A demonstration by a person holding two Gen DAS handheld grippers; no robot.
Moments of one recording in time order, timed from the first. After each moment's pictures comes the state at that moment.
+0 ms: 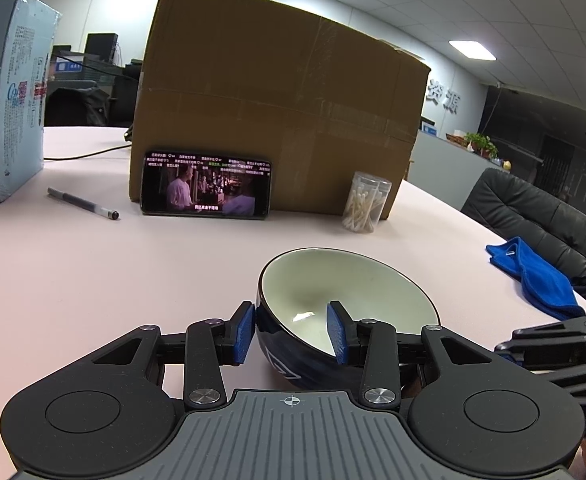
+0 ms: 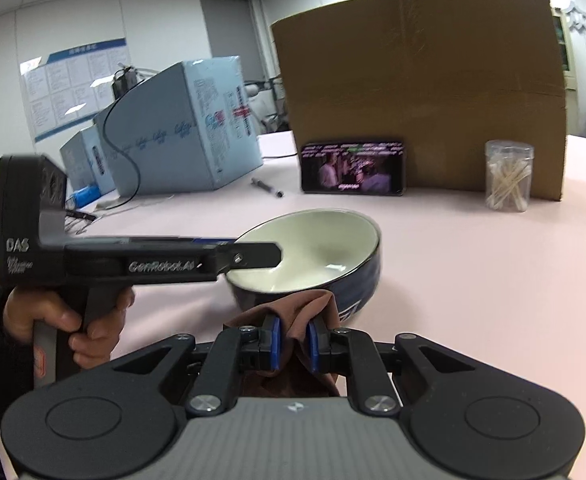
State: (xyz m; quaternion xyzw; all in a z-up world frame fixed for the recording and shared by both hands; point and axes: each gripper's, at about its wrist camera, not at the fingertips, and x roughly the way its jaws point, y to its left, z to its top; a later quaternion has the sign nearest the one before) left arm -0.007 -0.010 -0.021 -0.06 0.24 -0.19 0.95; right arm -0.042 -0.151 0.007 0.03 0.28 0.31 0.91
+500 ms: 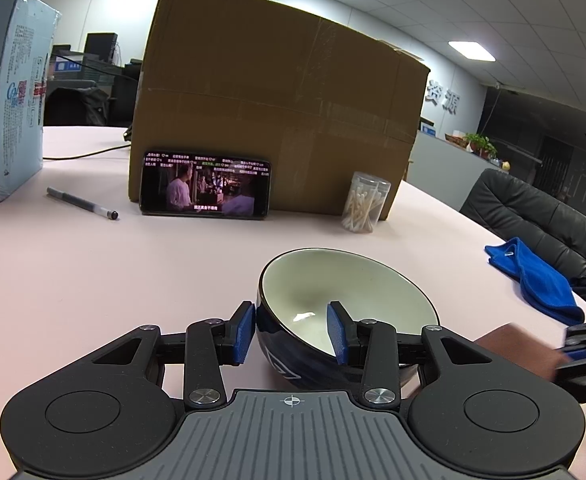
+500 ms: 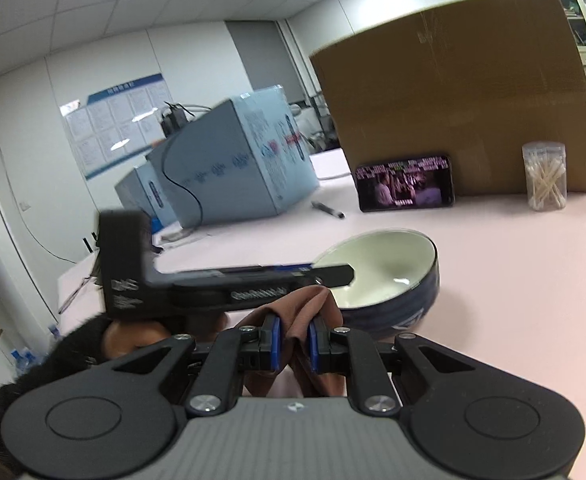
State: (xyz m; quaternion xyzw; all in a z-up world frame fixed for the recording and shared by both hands) left arm -0.005 -0.008 -0.021 -0.07 0.24 -0.19 0.95; right arm -0.078 -0.171 0.045 0.09 0.26 0.37 0.89
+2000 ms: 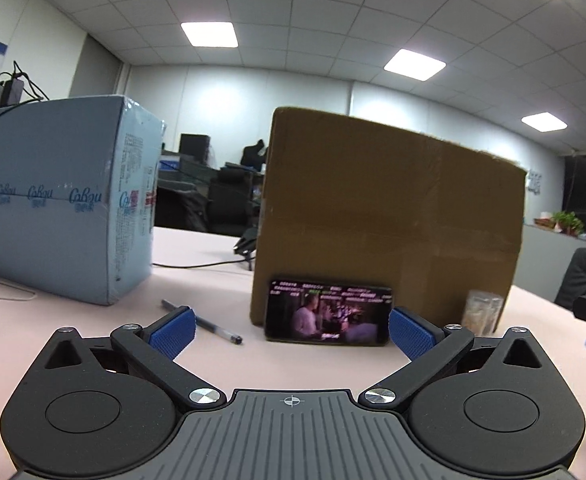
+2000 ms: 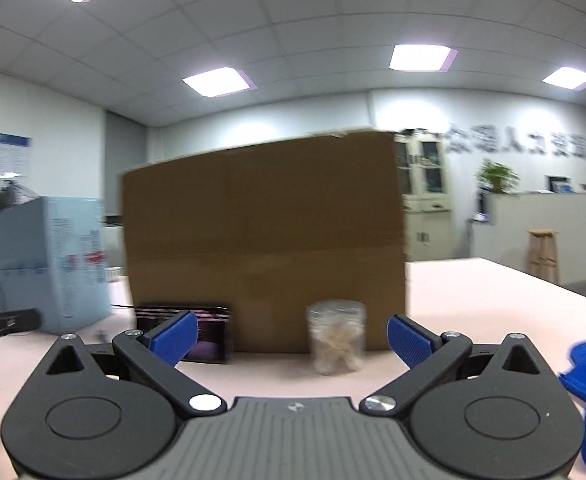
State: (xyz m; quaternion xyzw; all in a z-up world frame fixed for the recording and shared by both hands) left arm 0.010 0.018 0.003 -0.05 0.09 -0.01 0.99; right arm 0.001 -0.228 0.016 0.04 0.07 0.06 1.00
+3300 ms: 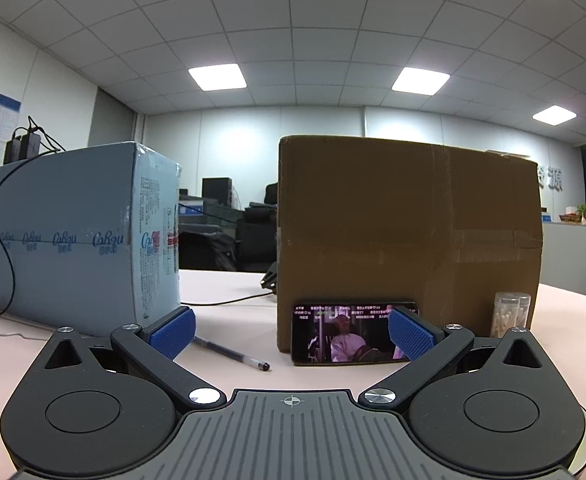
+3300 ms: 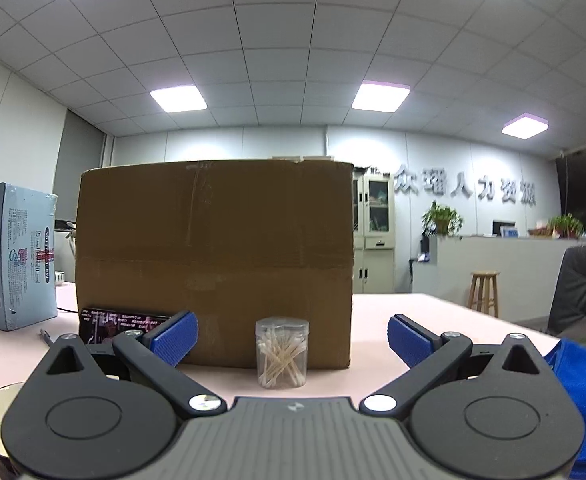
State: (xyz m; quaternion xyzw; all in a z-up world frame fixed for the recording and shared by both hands) left arm -0.010 0.005 0.000 0.00 0.02 0.03 1.00; right arm -0.019 -0.205 0.009 0.00 0.00 -0.02 1.00
